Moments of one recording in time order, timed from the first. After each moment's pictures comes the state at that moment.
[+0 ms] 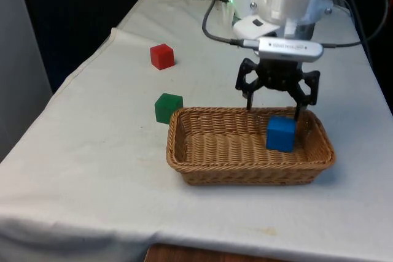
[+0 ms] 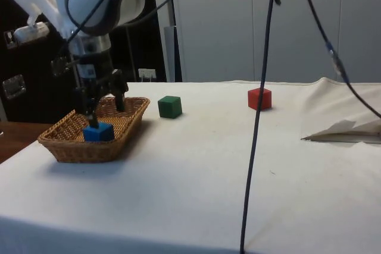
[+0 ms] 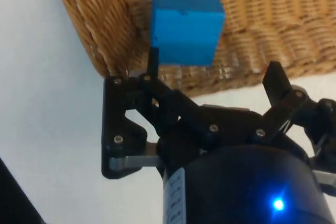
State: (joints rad) arm 0.32 0.70 -0.26 -1.59 0.15 2.26 0.21
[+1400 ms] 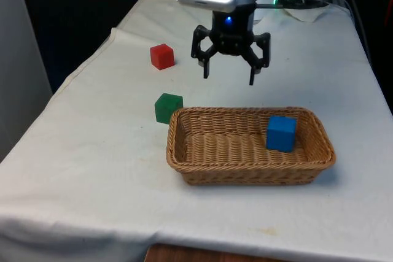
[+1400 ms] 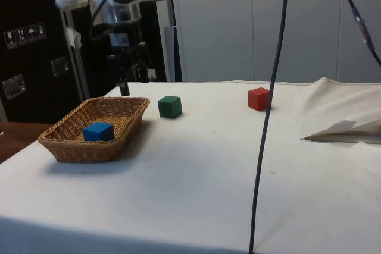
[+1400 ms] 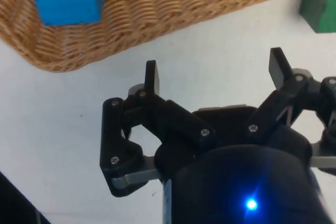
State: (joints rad) arm 0.30 0.51 -0.38 -1.80 0.18 2.28 -0.05
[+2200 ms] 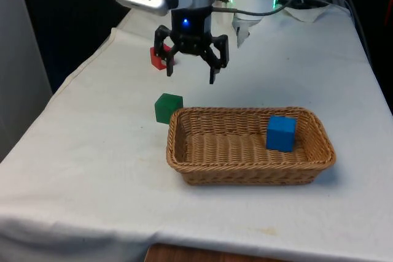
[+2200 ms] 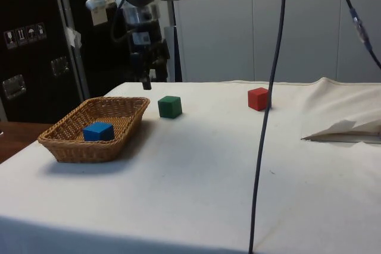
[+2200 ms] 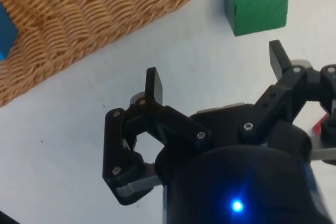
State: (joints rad) arm 0.28 0.54 -0.48 -1.83 0.22 2.29 -0.18
